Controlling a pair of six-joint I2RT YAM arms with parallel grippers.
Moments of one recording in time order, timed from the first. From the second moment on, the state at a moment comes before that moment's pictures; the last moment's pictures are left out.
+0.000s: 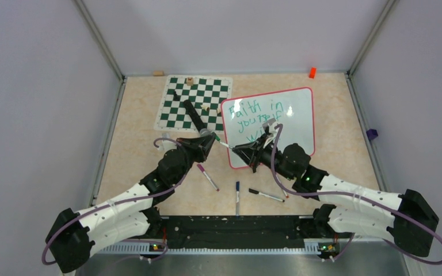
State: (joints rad) left arm -0.80 0.88 0.41 0.35 -0.38 -1.71; right arm 0.94 0.99 0.51 0.48 0.02 0.40
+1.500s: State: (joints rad) left arm -0.80 0.89 0.40 0.36 -0.39 -1.73; right arm 0.94 1.01 0.52 0.49 0.03 0.39
